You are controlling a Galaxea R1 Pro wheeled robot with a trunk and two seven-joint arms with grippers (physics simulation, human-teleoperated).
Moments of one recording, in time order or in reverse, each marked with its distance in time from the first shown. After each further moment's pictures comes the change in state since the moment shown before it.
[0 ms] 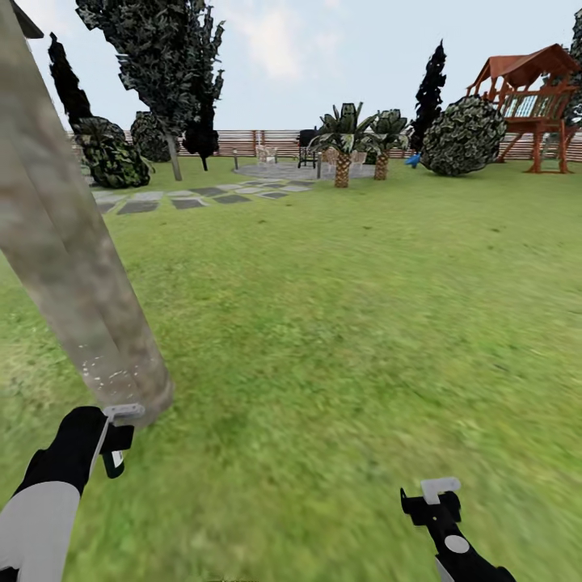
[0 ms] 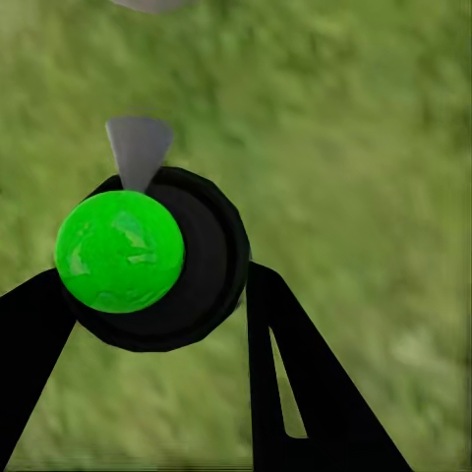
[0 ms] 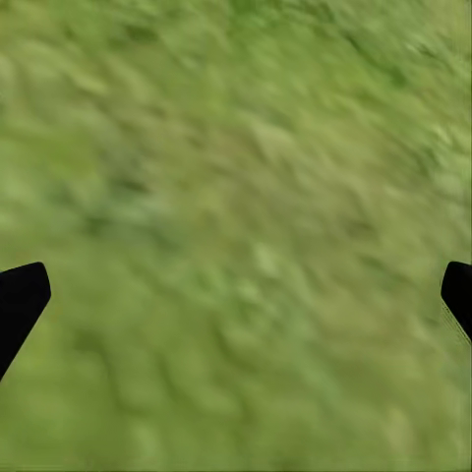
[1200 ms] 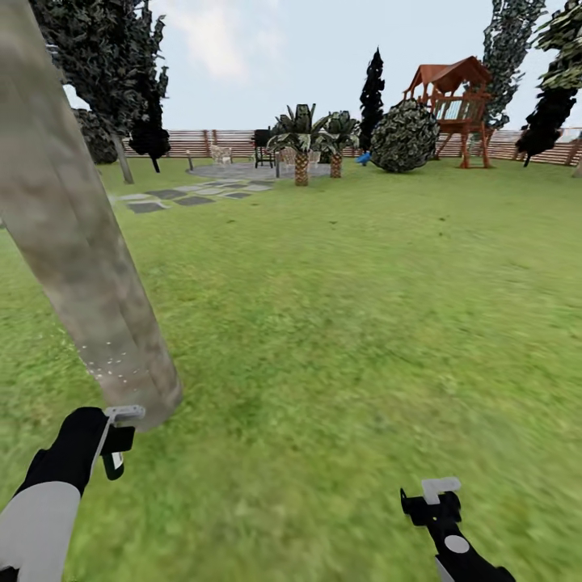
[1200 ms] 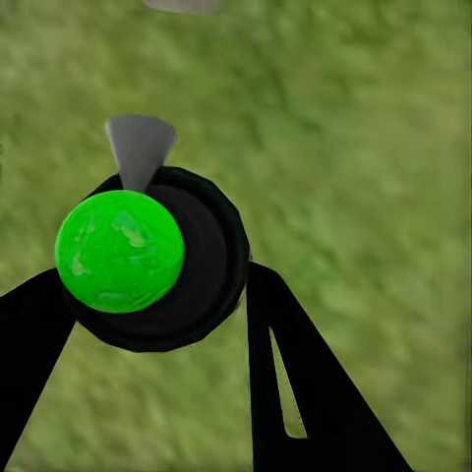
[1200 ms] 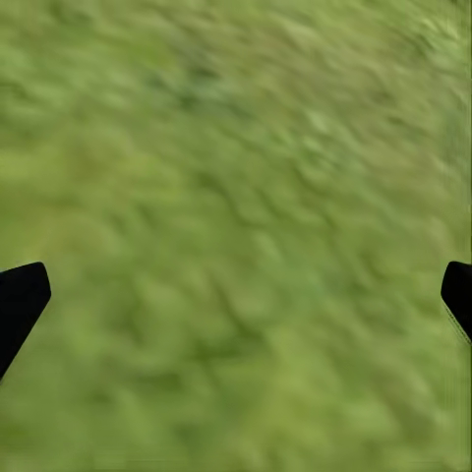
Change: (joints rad) left arm 0.000 0.000 -0.007 0.010 -0.003 0.000 0.001; right arm 0.000 0.000 0.000 0.000 0.000 0.000 0.000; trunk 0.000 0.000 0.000
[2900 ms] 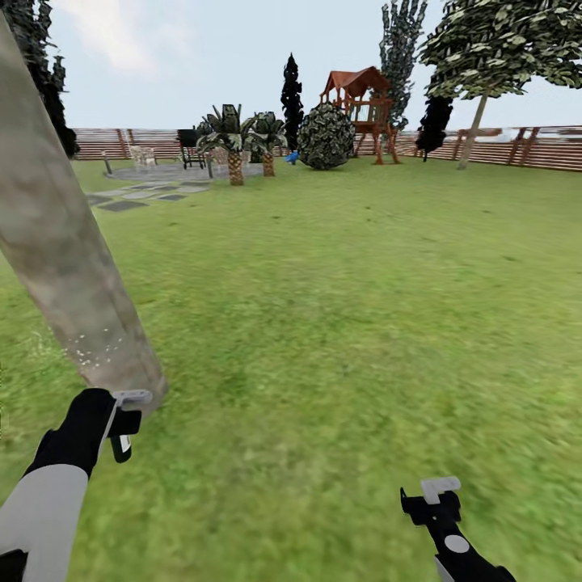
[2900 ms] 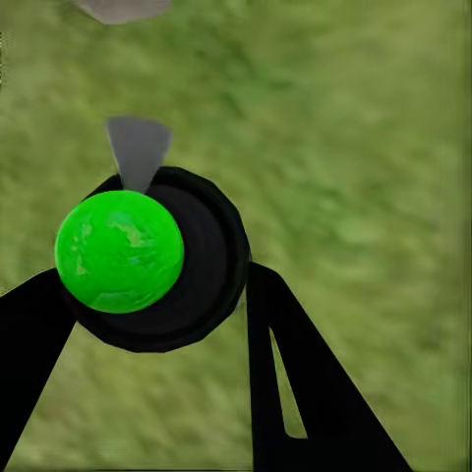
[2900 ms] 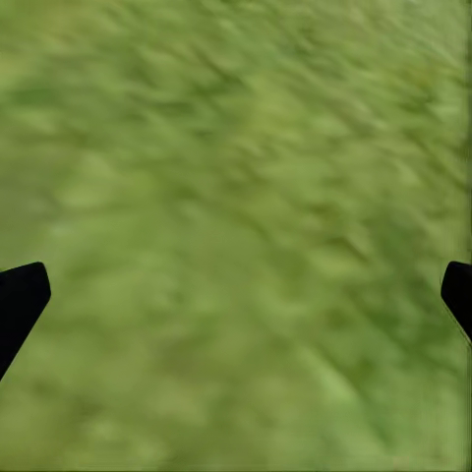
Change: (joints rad) left arm -0.052 -0.009 -0.052 -0.034 -0.002 0.070 -0.020; right arm 0.000 0.000 0.000 -0.002 0.000 0.000 0.000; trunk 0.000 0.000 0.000
